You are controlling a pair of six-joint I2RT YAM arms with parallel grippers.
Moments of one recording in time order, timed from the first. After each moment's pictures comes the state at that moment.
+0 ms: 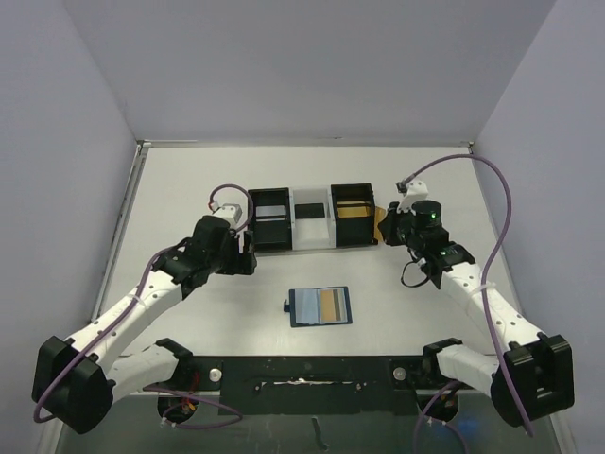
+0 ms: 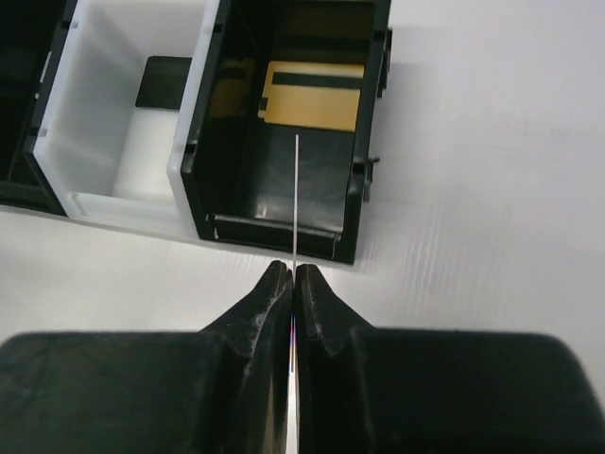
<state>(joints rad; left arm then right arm) -0.52 1.06 0.76 -0.47 -0.07 -0.41 0.28 1.06 0.71 -0.17 -0.05 0.24</state>
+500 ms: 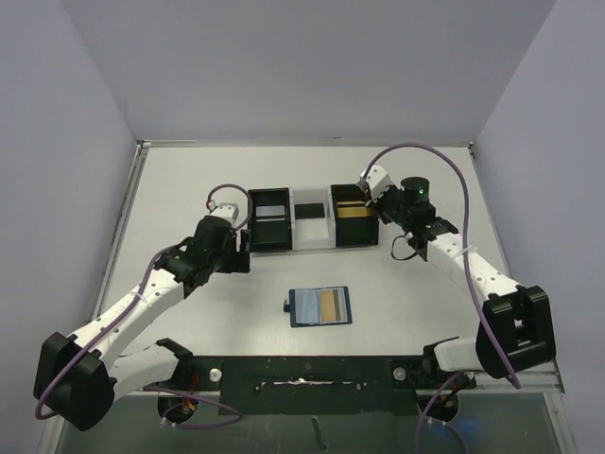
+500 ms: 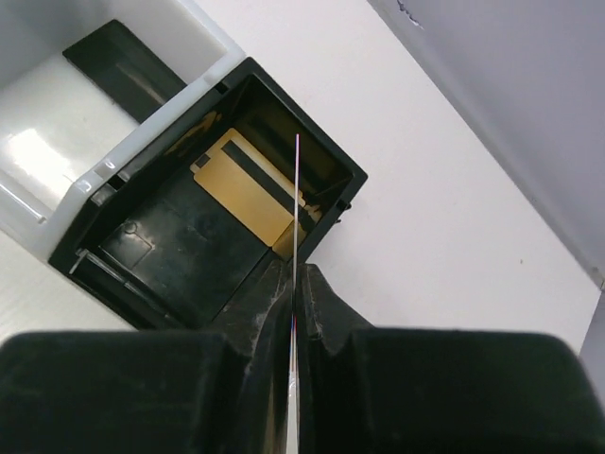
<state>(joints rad) -0.52 1.09 0.74 -0.48 -0.19 -0.37 0.28 1.33 0.88 0.01 -0.18 -0.52</state>
